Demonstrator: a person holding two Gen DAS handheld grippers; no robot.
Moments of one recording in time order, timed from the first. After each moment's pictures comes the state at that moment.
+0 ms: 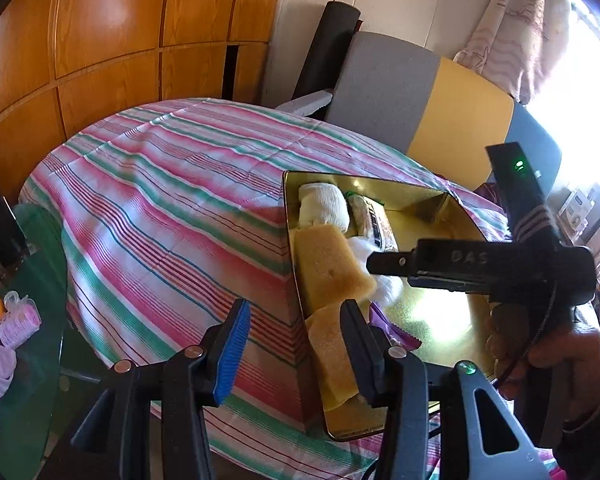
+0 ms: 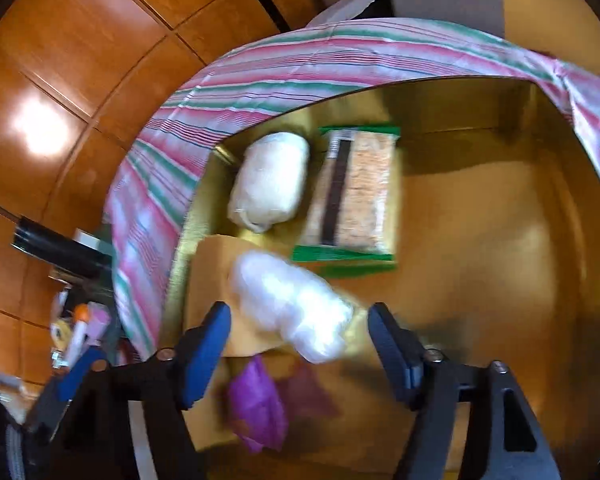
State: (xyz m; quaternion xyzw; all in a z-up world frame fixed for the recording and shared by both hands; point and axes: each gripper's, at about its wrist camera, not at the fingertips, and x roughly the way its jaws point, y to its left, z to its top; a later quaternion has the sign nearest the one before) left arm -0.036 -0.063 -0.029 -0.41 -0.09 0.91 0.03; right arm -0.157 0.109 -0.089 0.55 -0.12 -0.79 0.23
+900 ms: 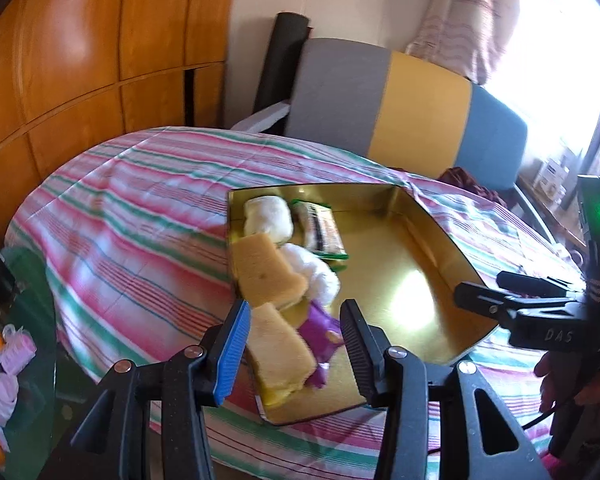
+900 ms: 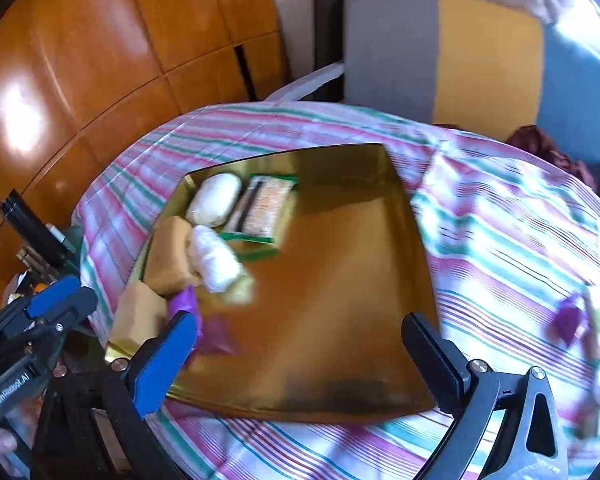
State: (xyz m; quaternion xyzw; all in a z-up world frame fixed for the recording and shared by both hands) left arm -0.017 -0.017 -0.005 -0.38 -0.04 0.92 0.09; right arm -0.054 0.190 -0.028 0.44 -0.03 -0.89 0.12
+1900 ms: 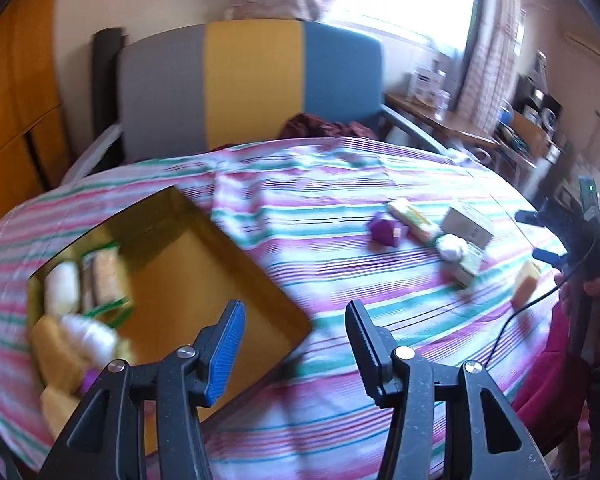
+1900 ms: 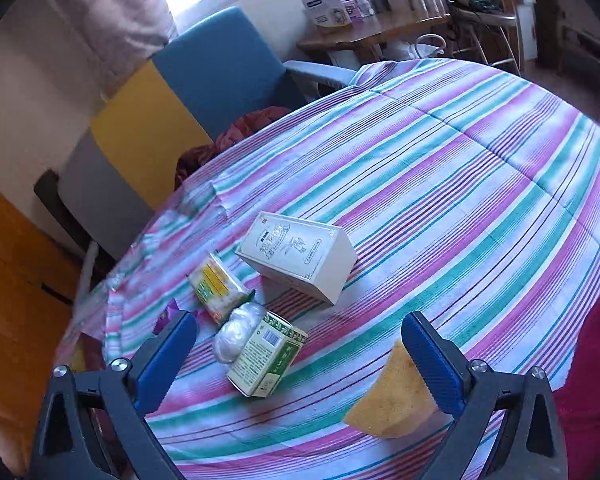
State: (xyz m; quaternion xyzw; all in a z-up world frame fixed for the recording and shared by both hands) left arm -0.015 0.187 0.008 -0.39 0.10 0.86 0.31; right arm 0.094 0.568 -0.050 0.33 -0.36 -0.84 -0.22
